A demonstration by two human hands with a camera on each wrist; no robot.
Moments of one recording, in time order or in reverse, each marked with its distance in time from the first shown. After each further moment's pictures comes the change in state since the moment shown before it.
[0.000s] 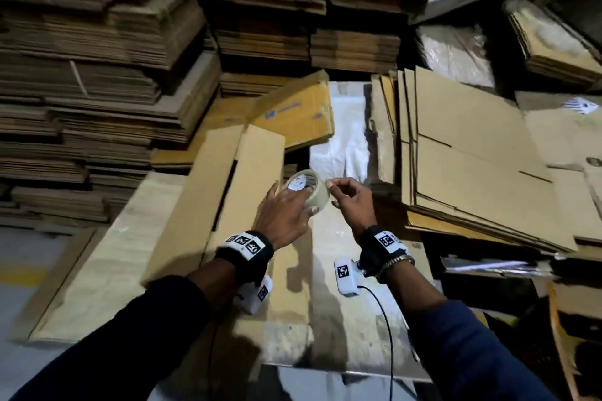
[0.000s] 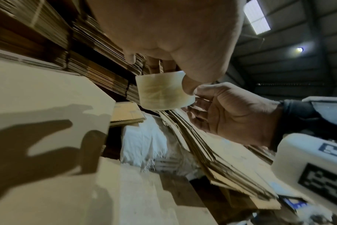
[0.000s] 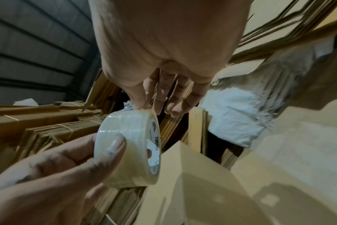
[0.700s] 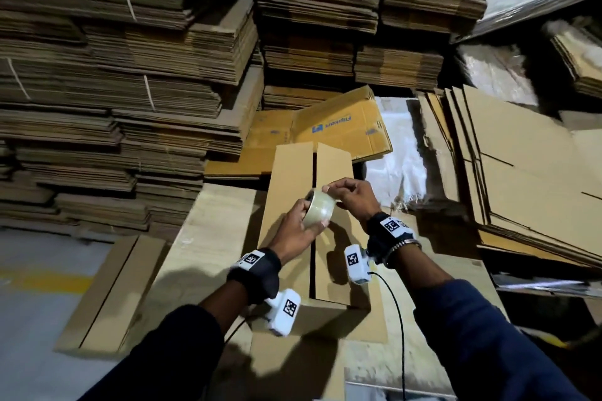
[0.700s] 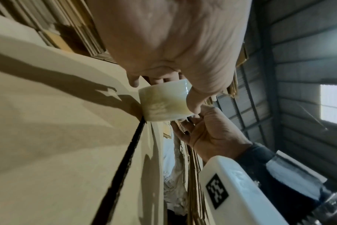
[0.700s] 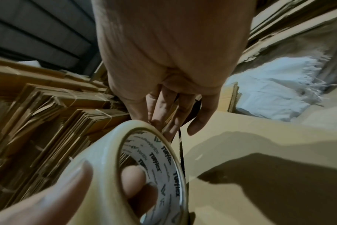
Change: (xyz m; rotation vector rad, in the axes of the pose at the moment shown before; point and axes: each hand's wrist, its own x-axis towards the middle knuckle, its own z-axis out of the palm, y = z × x) left_hand -0.067 -0.167 -0.090 -0.944 -0.156 -0.466; right_hand 0.023 -0.031 0.216 -0.136 -0.159 0.125
